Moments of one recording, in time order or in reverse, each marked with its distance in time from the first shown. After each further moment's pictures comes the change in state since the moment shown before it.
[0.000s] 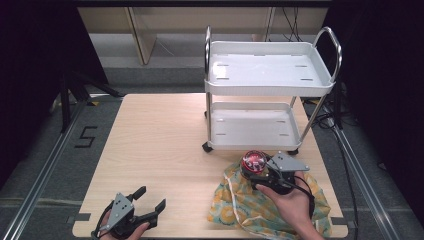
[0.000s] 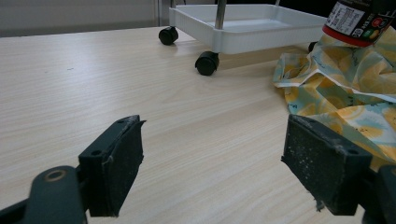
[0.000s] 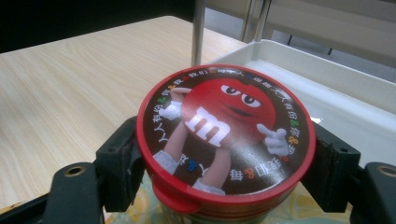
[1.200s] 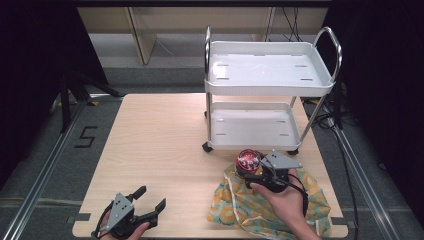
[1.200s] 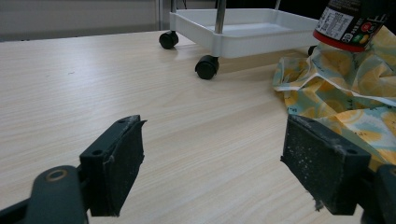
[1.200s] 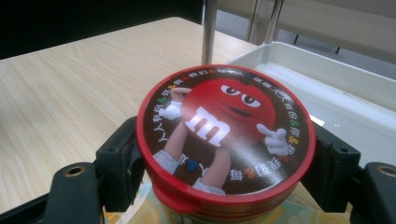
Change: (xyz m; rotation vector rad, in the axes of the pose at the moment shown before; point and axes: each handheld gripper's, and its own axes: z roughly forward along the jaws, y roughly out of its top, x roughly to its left) left arm -0.001 0.000 0.001 -0.028 -0.003 -0.001; right arm 0.006 0.005 0.012 0.003 0.027 0.006
